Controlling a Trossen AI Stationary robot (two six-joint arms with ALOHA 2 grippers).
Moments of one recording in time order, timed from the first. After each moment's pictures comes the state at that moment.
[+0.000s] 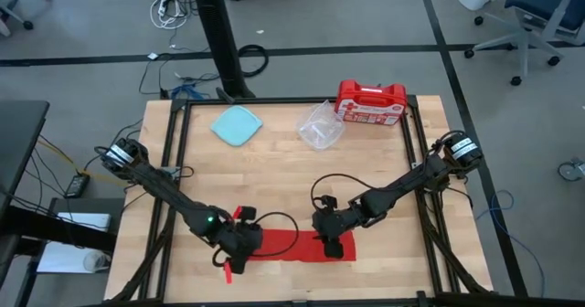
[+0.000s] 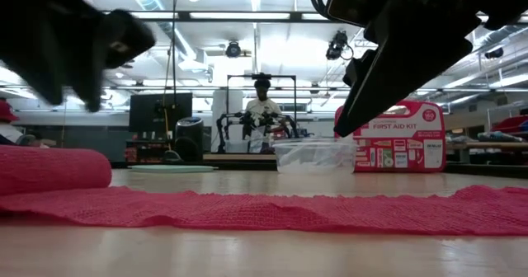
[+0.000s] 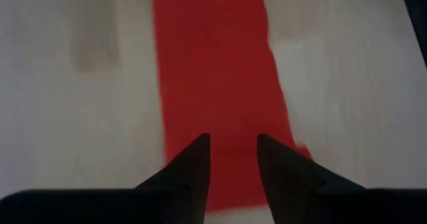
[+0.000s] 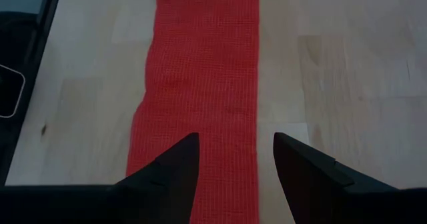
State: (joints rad) left arm -0.62 1.63 1.05 -0.54 -0.21 -0.40; right arm 0.45 1.73 0.99 -0.13 0.17 0.43
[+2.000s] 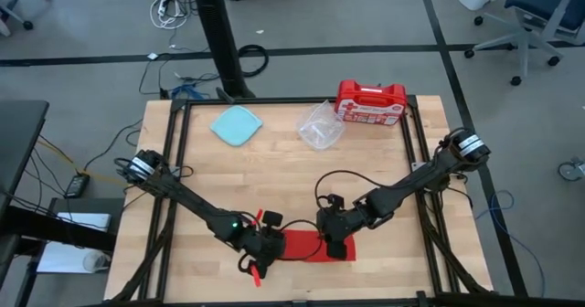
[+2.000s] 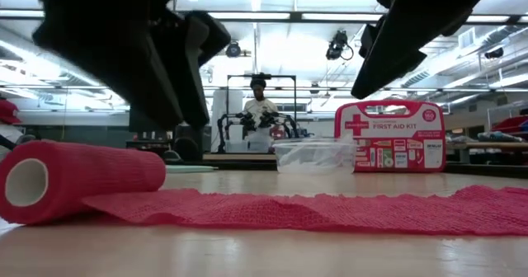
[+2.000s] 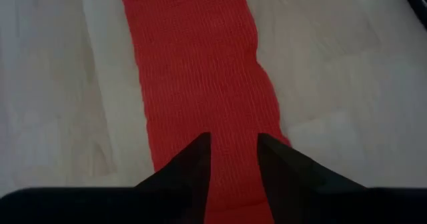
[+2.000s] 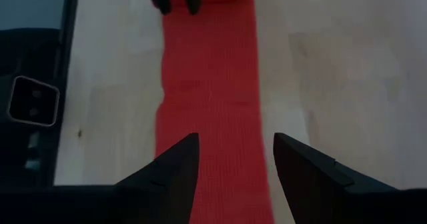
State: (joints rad) left arm -0.55 1.84 1.22 -0.38 -0.25 -0.16; right arm 0.49 1.66 1.07 -0.32 0.21 0.55
